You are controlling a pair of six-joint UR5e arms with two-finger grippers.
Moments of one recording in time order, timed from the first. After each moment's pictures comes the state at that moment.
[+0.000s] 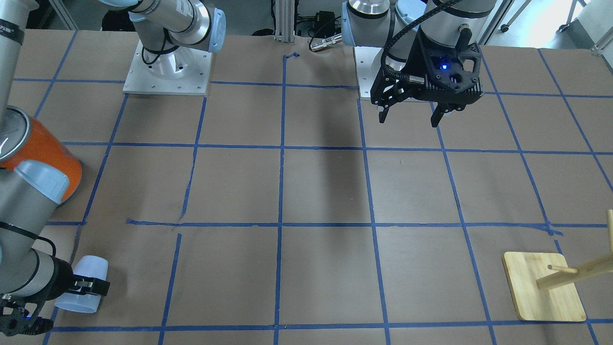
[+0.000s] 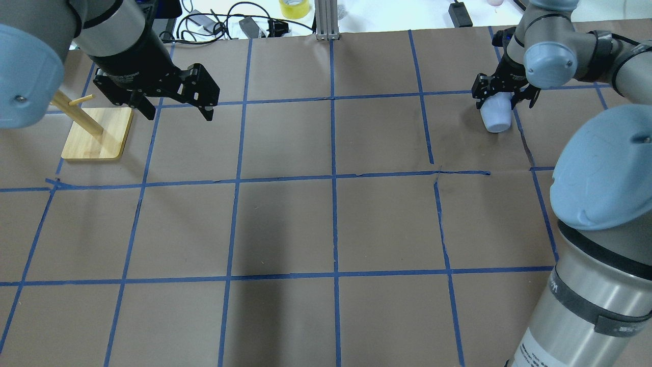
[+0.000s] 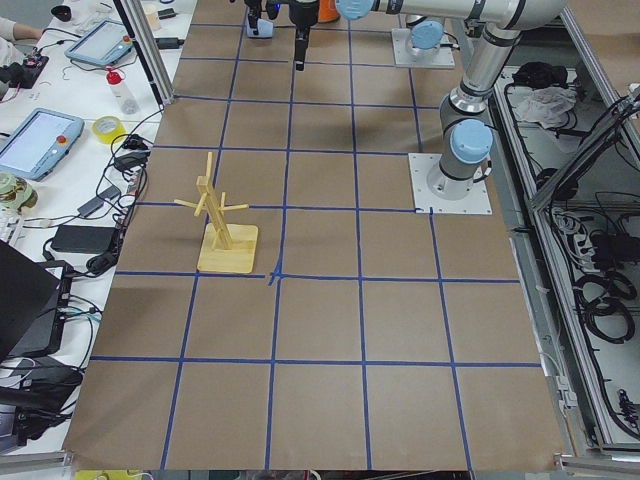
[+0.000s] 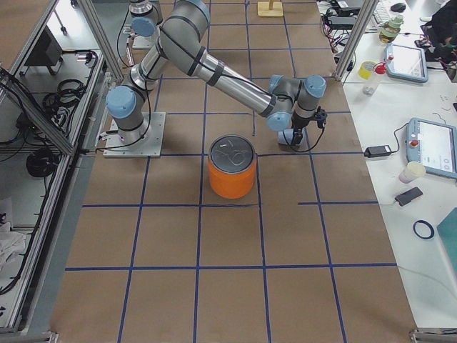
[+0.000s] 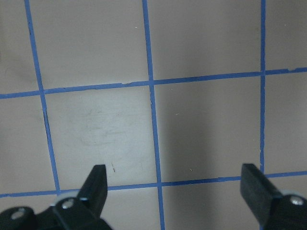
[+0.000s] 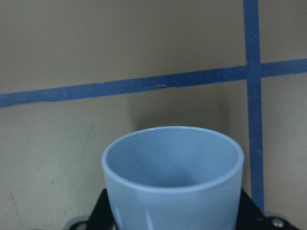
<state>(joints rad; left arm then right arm) -1.61 -1.55 -1.55 -1.54 1.57 0.02 1.33 -0.88 1.36 -2.04 -1.58 -0.14</state>
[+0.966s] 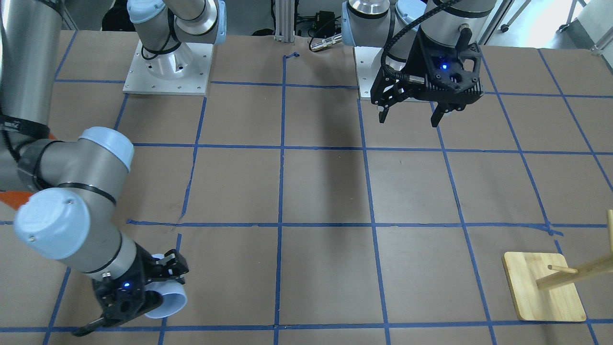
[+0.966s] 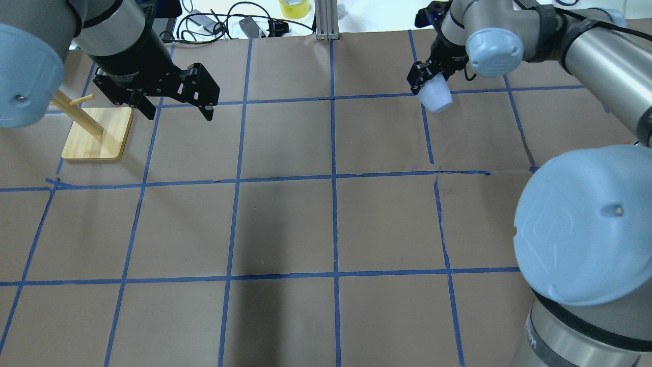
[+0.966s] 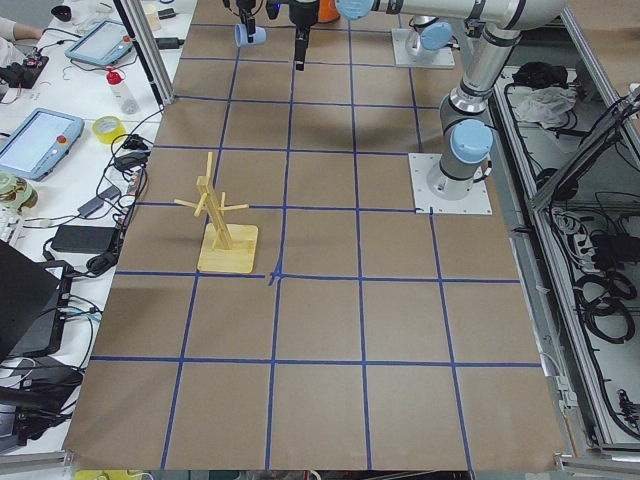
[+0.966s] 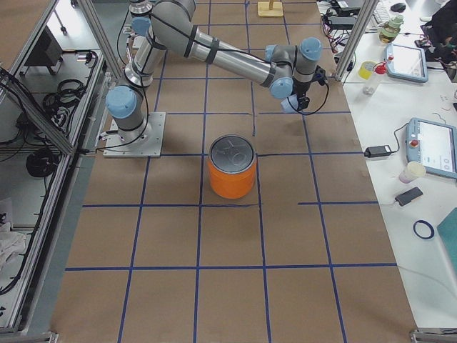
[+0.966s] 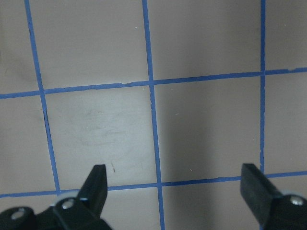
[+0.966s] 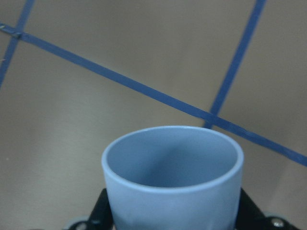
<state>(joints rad) -1.61 -1.55 -1.55 -1.54 1.57 0.02 1.57 -0.97 1.36 -2.06 -1.43 -0.49</state>
